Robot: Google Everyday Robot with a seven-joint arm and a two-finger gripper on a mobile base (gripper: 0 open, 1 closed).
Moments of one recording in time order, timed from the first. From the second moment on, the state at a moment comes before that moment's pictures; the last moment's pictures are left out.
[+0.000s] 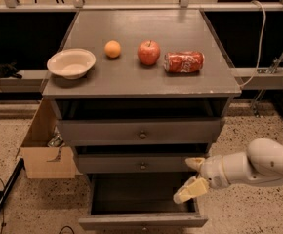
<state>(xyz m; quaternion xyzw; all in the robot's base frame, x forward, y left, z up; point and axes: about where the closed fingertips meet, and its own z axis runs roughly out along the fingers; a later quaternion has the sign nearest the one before) 0.448 -0.133 0.585 -0.41 0.79 0.37 0.27</state>
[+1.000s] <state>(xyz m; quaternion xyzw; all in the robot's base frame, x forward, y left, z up) 0.379 -0.122 0.469 -0.41 0.84 0.32 0.15</state>
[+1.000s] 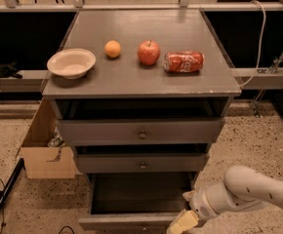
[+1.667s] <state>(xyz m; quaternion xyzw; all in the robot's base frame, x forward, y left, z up) 0.395 -0.084 0.405 -0.37 0.85 0.35 0.12</state>
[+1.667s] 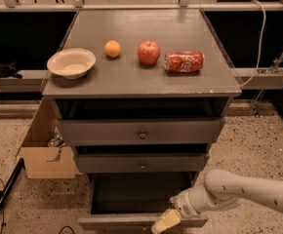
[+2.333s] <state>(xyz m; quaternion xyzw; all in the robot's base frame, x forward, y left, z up) 0.386 -0.076 0.320 -0.30 0.87 0.39 0.10</state>
